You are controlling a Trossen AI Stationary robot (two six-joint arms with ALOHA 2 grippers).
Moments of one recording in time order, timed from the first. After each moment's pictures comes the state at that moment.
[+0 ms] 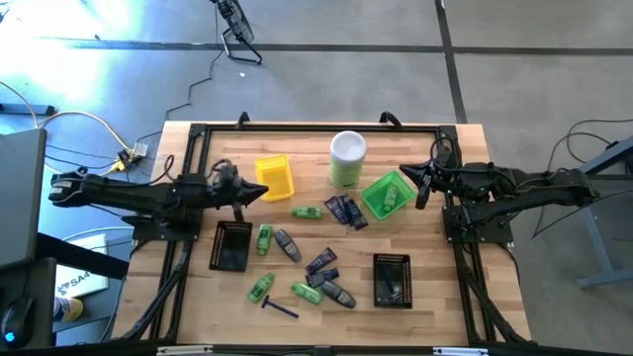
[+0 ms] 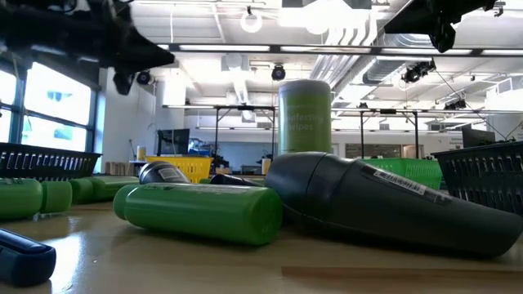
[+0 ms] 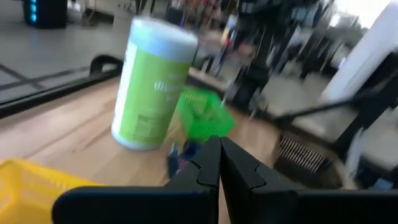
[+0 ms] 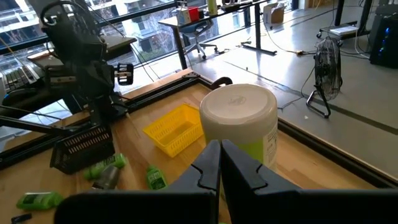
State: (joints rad) left arm 0.00 0.65 0.30 0.29 -0.24 -0.38; right arm 0.09 0.58 0.66 -0.33 0.55 0.36
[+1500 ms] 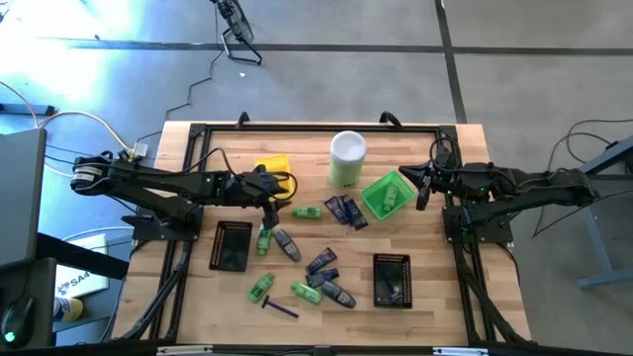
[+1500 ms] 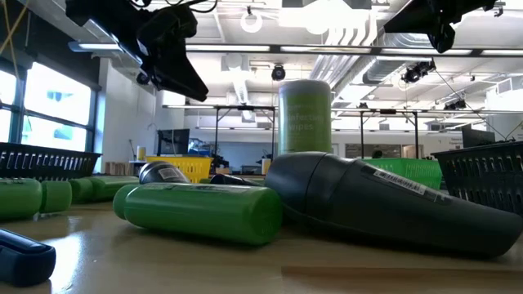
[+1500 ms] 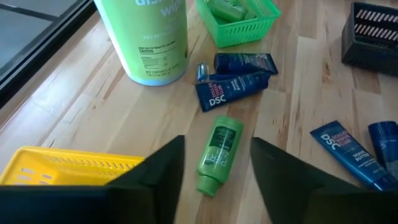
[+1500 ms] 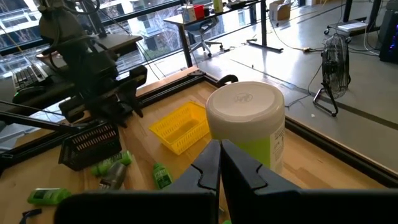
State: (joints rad) left arm 0.00 1.15 0.73 -0.17 -0.24 -0.21; right arm 0.09 0.58 0.66 -0.33 0.52 0.37
